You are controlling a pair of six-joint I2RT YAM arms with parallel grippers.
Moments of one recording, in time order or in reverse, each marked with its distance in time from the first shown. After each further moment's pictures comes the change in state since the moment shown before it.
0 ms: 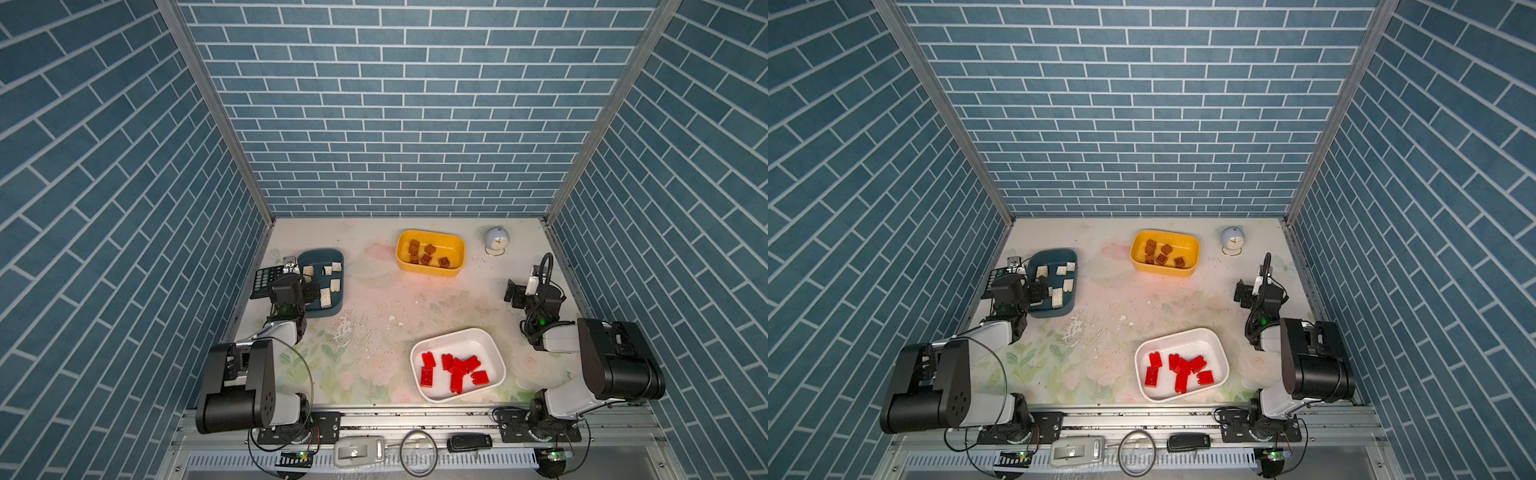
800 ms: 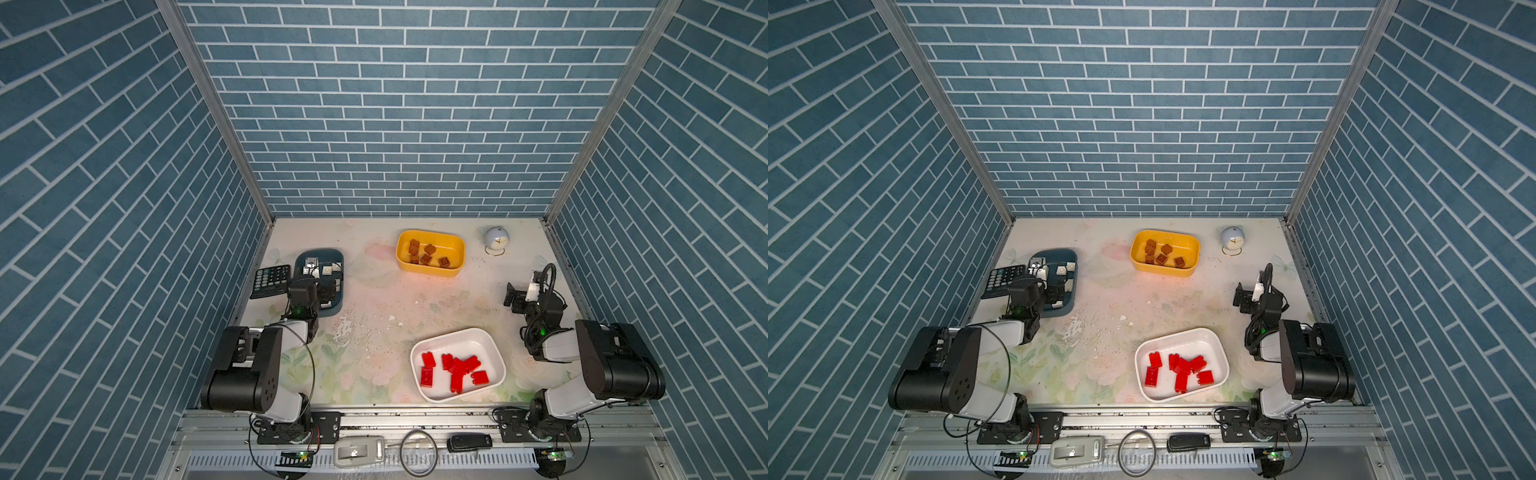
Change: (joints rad) left arm -0.109 0.082 -0.041 0.167 0.011 0.040; right arm -0.001 0.000 -0.091 0.160 -0.027 -0.008
